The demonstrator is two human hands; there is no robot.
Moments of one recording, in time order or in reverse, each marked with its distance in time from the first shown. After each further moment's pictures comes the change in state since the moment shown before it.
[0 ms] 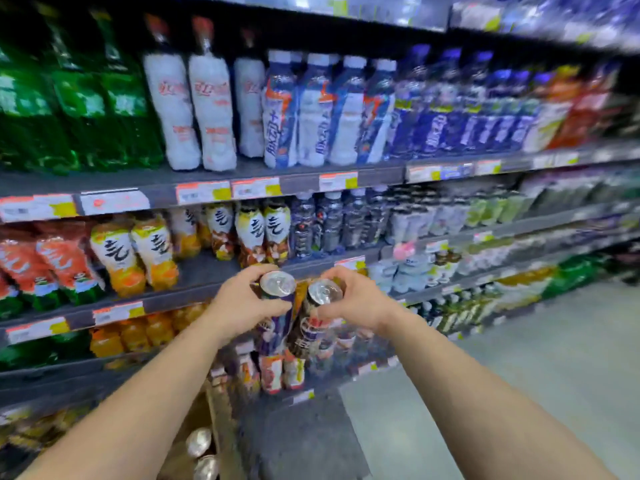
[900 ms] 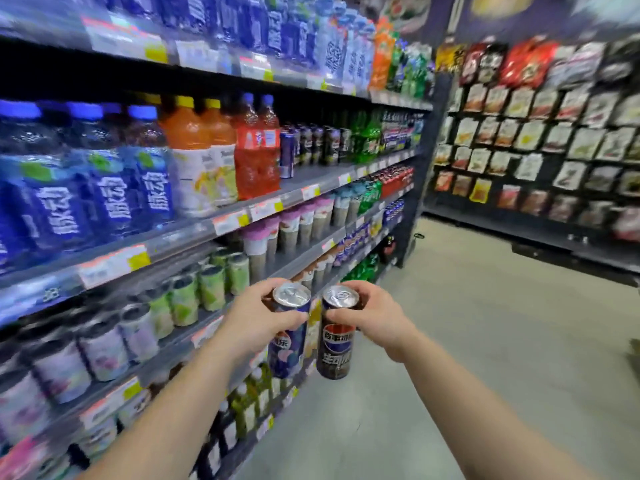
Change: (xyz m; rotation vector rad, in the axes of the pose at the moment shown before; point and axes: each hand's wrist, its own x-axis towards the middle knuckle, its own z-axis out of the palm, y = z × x) left_hand 0.240 0.382 0.594 -0.262 -0.534 0.357; right_hand -0.051 0.338 -0.581 0.305 0.798 0.192
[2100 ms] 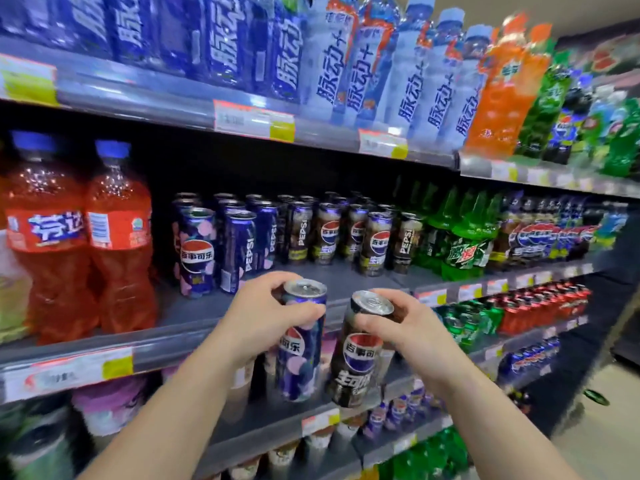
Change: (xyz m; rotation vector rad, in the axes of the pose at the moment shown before) left_hand 0.524 0.056 0.152 0.067 0.495 0.024; right_hand 0.589 -0.018 -0.220 0.073 -0.428 -0.320
